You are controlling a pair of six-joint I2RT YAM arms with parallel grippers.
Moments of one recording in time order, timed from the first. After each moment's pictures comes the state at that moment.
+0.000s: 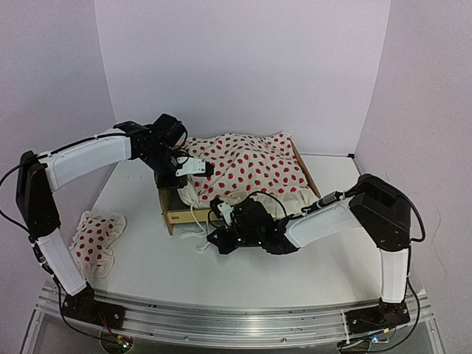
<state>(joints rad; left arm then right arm) -0.65 1.74 1.57 -0.86 -0.01 0.93 1.05 2.04 1.13 0.35 -0.09 0.41</state>
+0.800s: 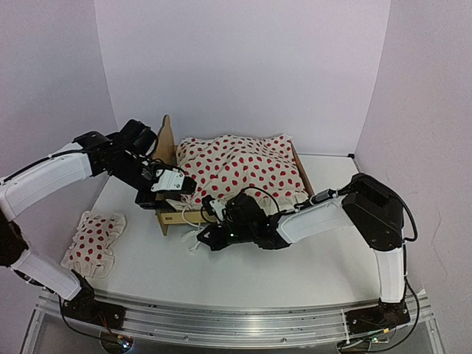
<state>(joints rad) -0.67 1.41 1.31 -0.89 0.24 1.13 1.04 2.11 1.24 0.32 -0.22 0.48</state>
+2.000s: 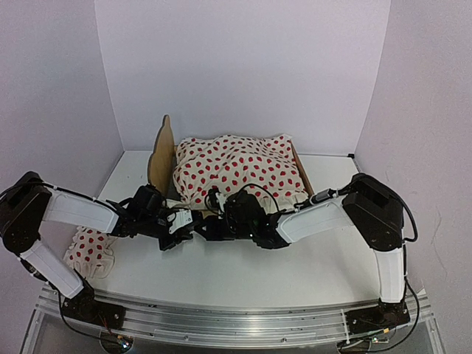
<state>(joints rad) -0.67 1.53 0.64 0.08 0.32 0.60 1.04 2.11 1.26 0.40 -0.15 0.76</state>
